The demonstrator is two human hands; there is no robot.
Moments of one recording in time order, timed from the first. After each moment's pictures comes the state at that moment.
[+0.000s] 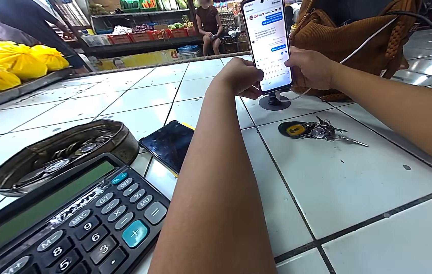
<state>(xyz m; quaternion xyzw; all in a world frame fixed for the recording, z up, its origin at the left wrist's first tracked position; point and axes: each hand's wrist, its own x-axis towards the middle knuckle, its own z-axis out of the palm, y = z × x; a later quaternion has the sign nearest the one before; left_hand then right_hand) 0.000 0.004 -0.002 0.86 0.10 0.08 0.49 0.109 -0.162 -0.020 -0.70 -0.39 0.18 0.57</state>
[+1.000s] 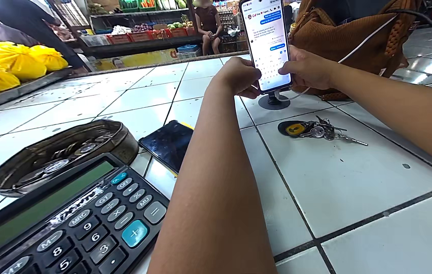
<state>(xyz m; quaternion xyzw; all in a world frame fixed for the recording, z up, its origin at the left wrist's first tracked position) 0.000 0.005 -0.003 0.86 0.10 0.09 0.49 0.112 -0.161 -0.022 -0.70 -0.42 0.17 0.55</state>
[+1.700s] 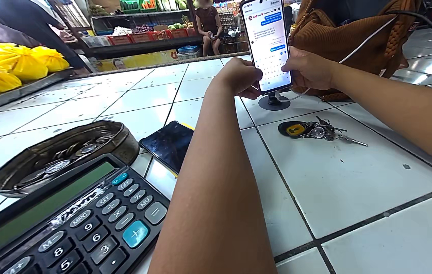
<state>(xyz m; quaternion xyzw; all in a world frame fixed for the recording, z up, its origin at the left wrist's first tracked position) 0.000 0.004 -0.001 0.86 0.11 0.09 0.48 0.113 -0.162 -0.021 -0.69 -0.42 0.20 0.56</state>
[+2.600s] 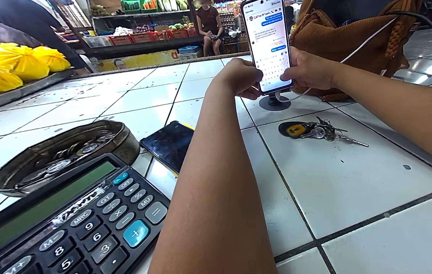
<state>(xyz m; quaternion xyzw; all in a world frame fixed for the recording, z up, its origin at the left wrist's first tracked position) -0.001 0.005 -0.001 0.87 0.10 0.08 0.48 0.114 -0.163 -0.021 -0.70 -0.44 0.18 0.53</state>
